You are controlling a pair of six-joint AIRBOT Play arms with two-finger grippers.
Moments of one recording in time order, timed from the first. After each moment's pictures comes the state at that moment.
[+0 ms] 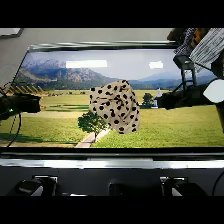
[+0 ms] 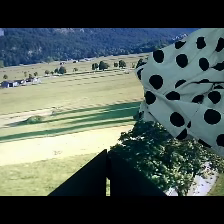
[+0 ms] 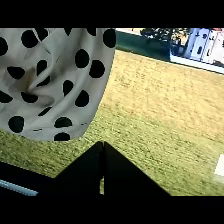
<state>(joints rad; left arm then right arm) -0.18 -0.72 1.07 1.50 -1.03 -1.57 0.14 -1.02 1.28 -1.40 1.30 1.46</state>
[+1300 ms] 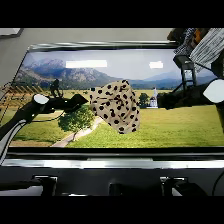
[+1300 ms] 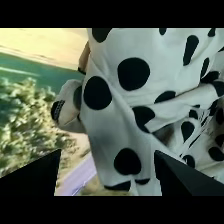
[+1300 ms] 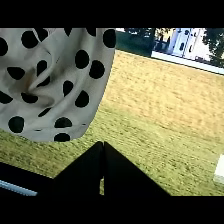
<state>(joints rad) -0.14 -1.51 1.06 0.60 -0.71 -1.38 0.14 -1.02 1.28 -1.40 1.30 1.46</state>
